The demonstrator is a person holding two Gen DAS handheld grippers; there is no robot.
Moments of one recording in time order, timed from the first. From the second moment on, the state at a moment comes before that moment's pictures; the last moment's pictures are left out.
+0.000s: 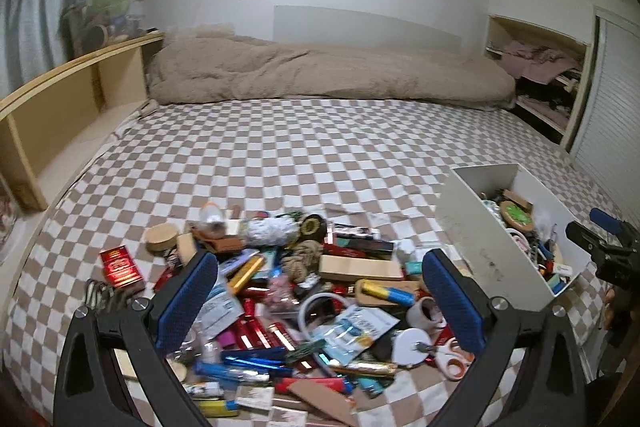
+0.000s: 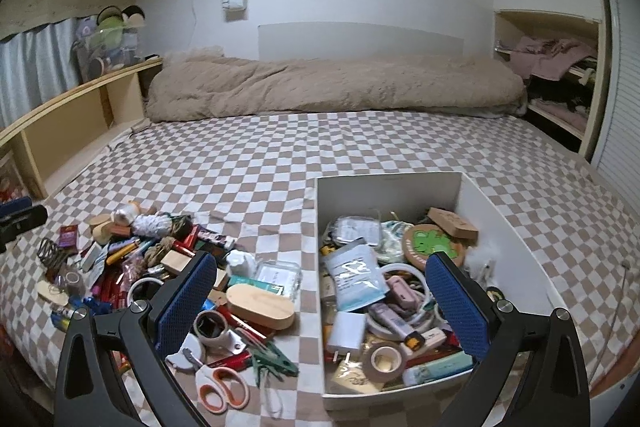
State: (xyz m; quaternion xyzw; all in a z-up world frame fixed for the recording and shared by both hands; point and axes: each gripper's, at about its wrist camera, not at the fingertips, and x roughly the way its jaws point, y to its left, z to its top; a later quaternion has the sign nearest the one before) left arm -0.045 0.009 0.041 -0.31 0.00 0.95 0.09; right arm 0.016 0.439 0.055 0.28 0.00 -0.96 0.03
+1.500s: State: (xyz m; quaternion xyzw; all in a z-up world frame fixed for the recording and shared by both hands) left arm -0.027 -0.081 -0.078 -0.44 -0.01 0.90 -0.02; right arm 0.009 0.339 -0.049 0.35 0.08 -0.91 0.21
